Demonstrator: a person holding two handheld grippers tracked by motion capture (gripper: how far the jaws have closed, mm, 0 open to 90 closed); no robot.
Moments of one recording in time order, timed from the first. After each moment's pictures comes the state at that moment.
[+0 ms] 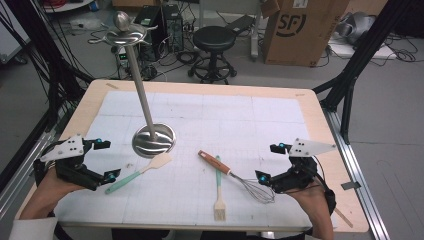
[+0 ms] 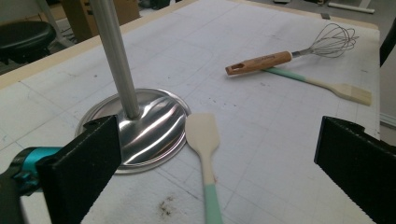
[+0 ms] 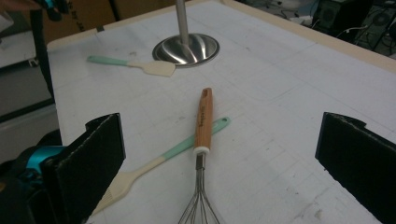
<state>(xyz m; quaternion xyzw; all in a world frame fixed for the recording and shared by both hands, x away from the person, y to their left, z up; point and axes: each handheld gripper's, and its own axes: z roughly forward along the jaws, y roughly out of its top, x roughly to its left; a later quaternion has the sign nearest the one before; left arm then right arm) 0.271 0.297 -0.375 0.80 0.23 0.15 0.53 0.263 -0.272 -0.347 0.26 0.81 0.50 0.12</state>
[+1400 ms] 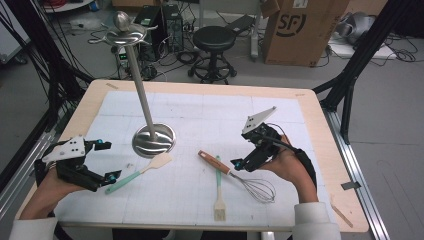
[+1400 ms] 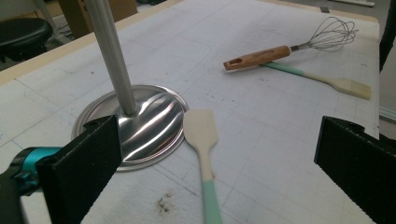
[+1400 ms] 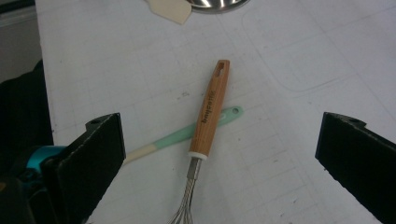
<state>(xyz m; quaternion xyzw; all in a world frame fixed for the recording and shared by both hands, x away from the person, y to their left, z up) 0.271 0.295 -0.376 0.81 0.23 0.14 0.53 0.331 -0.193 -0.324 0.19 0.92 0.33 0.06</state>
